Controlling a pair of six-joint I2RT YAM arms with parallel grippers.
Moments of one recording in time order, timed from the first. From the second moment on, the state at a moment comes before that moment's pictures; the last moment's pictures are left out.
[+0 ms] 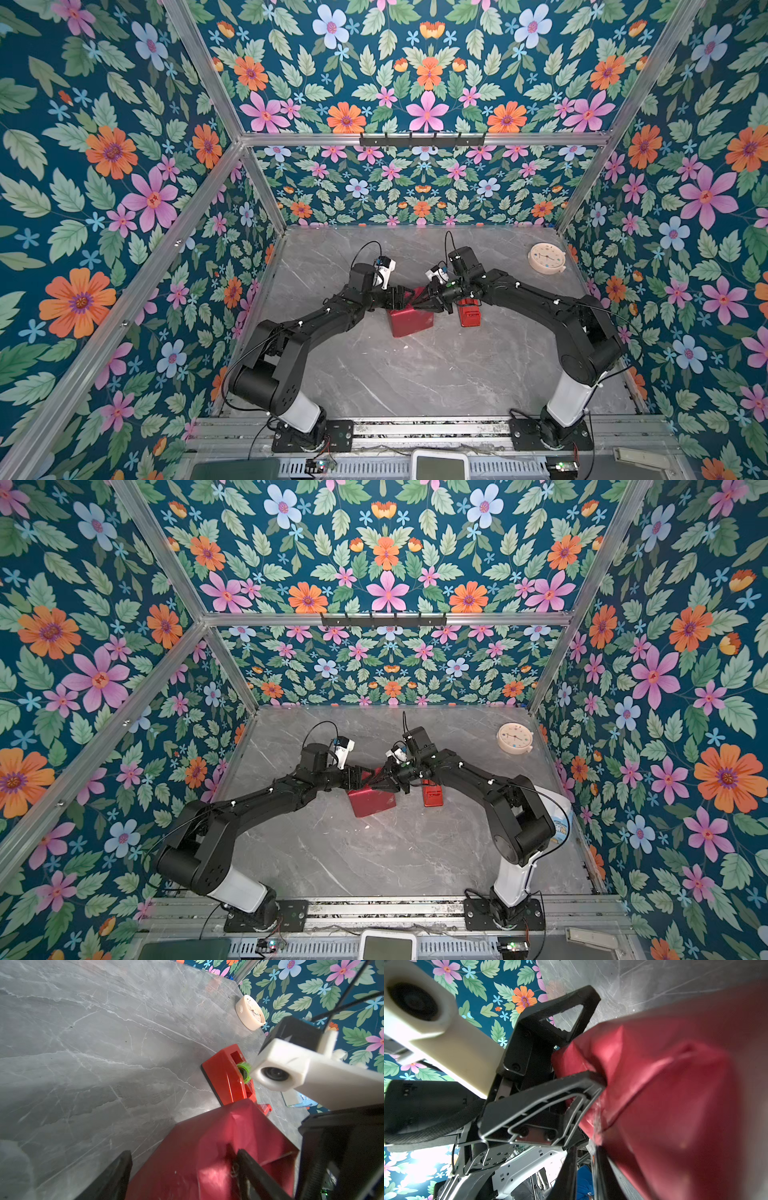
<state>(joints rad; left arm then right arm) -0.45 1.57 0.81 0.13 0.44 -0.34 0.55 1.78 1.23 -0.28 -0.91 1.05</state>
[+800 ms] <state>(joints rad) -0.45 1.56 0.81 0.13 0.43 -0.34 0.56 1.74 1.10 -0.22 -0.90 1.08</state>
